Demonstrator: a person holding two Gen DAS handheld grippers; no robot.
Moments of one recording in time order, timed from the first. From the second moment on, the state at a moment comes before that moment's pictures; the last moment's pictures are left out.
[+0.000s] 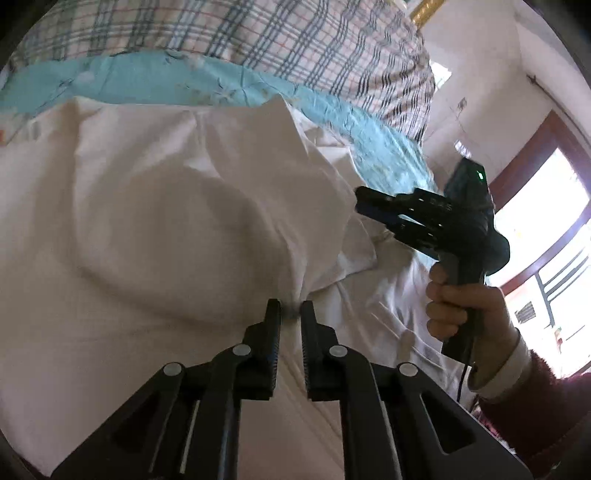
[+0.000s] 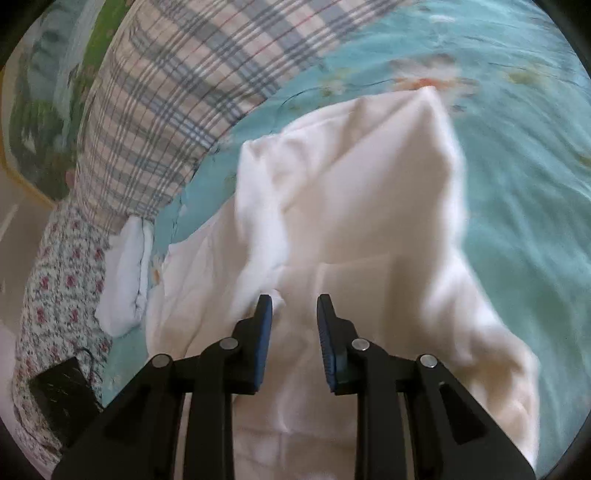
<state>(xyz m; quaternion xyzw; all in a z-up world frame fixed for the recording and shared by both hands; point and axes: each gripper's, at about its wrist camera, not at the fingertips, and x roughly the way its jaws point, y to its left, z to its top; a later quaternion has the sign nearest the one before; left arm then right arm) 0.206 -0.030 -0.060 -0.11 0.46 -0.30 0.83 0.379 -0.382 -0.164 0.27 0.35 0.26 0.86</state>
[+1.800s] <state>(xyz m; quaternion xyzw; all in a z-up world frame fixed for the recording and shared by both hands) 0.057 0.200 -0.077 -0.24 0.47 0.03 0.85 0.240 -0.459 -0.166 0.19 0.38 0.21 0.88</state>
